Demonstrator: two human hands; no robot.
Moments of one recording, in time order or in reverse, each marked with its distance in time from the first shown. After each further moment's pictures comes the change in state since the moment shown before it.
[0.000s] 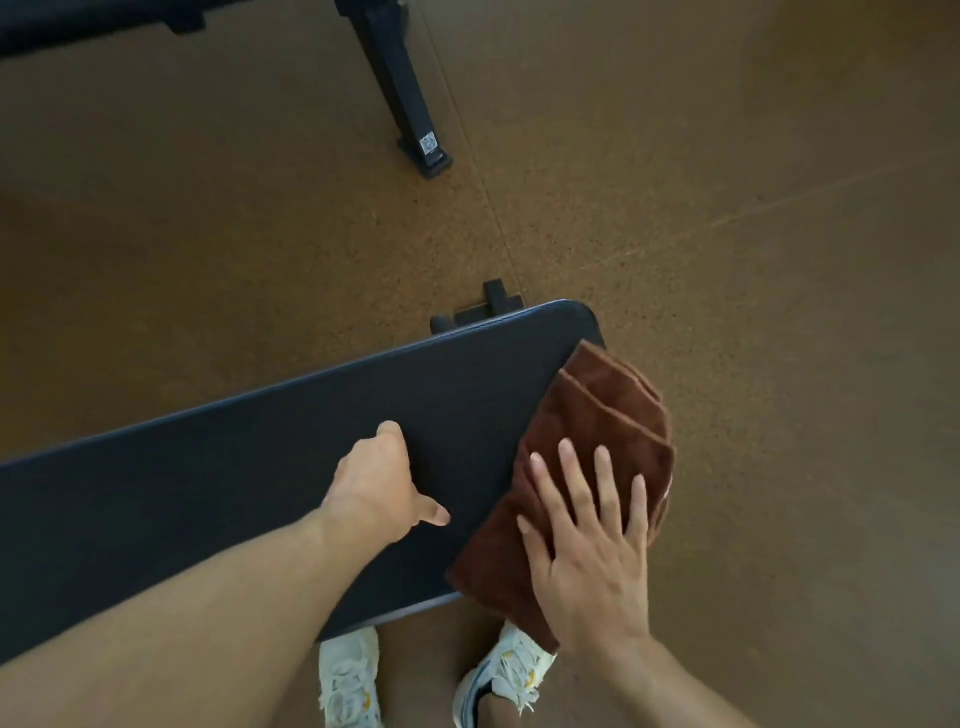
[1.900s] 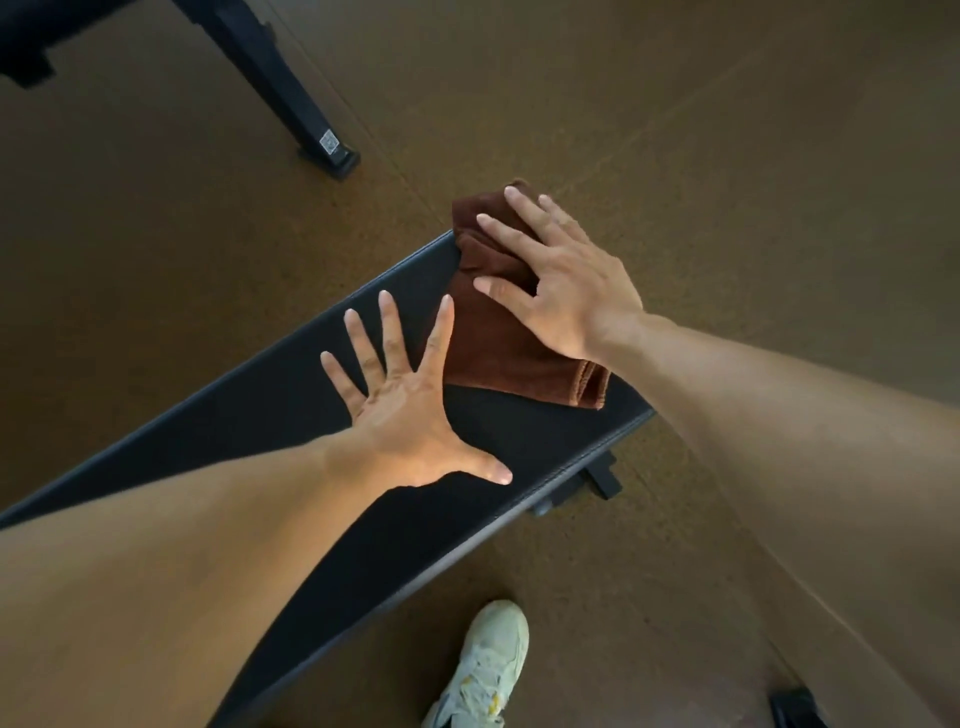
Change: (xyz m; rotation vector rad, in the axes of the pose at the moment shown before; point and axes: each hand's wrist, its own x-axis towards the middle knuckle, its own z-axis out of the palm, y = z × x) left_hand 0.015 0.014 0.027 0.487 0.105 0.463; right_hand 0.136 0.023 -0.035 0.190 -0.001 0.028
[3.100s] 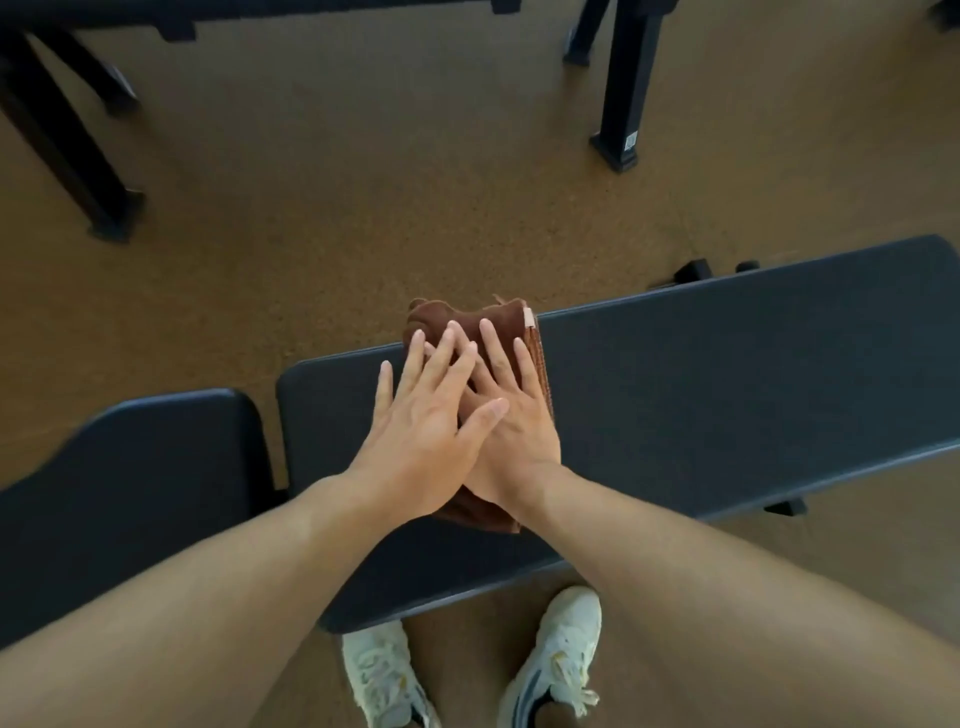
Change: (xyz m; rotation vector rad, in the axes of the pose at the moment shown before) left_hand -0.223 -0.440 0.064 -0.419 0.342 0.030; right_hand -0.141 -0.506 0.256 -0.355 -0.148 -0.430
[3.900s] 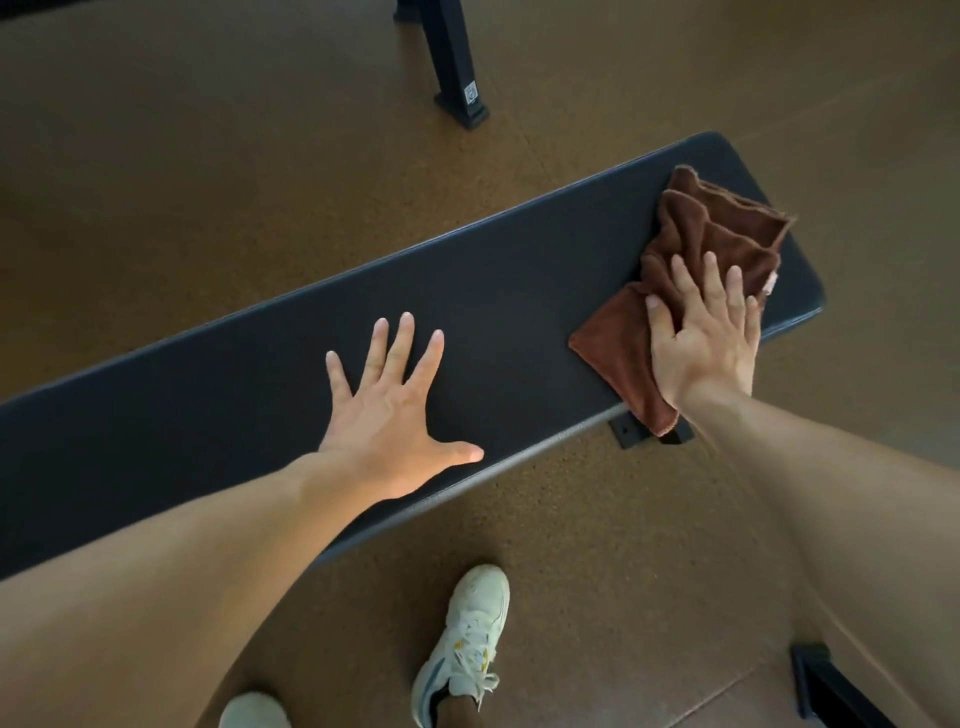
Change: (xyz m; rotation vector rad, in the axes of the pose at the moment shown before) left_hand 0.054 0.168 0.117 0.449 -0.182 0.074; right_hand -0.181 0.359 -0.019 0.270 0.208 0.901
